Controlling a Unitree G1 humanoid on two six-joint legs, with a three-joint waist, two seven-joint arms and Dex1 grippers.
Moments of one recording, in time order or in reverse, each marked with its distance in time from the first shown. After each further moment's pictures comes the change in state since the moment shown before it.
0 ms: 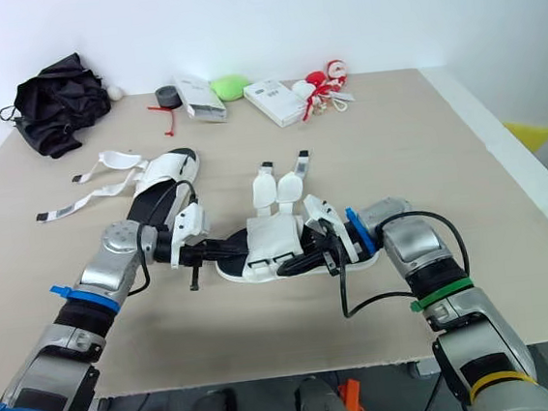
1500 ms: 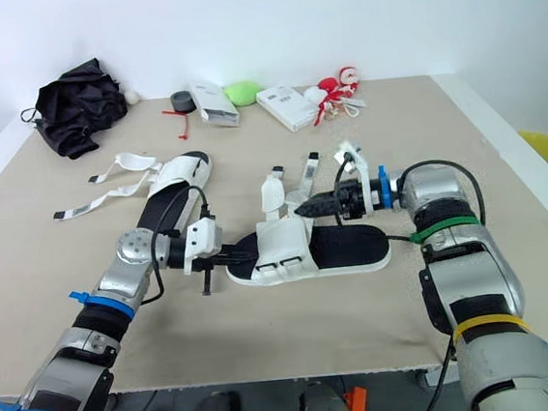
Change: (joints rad) left arm 0.036 -0.058 -0.005 0.061 0.089 -0.221 0.030; right arm -0.388 0.019 -0.127 0.686 -0.052 0.229 -0.123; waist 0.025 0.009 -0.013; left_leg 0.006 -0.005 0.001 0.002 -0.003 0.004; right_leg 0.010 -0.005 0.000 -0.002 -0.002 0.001
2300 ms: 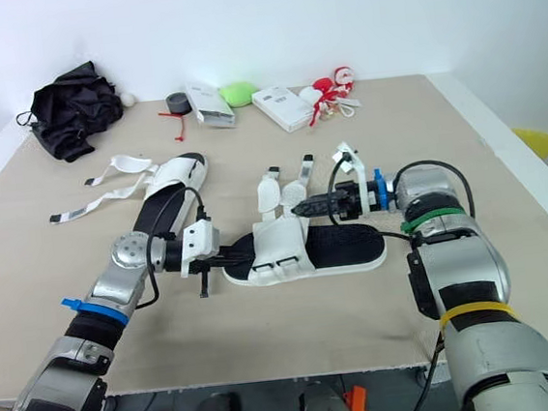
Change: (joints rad) left arm 0.040 0.025 0.003 -0.101 -0.006 0.096 0.030; right arm -0.087 0.083 -0.111 0.201 -0.084 -0.053 0.050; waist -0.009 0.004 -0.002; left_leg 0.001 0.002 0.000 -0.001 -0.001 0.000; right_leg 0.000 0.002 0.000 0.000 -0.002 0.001
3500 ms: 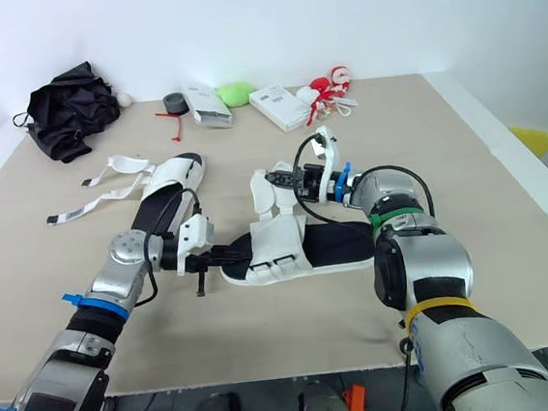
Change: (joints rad) left arm -0.026 -0.003 0.016 0.086 -0.047 0.004 -0.052; right arm -0.059 0.147 -0.279 0.075 0.068 -0.082 -0.369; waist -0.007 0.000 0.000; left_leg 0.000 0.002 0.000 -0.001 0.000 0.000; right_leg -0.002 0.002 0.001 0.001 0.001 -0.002
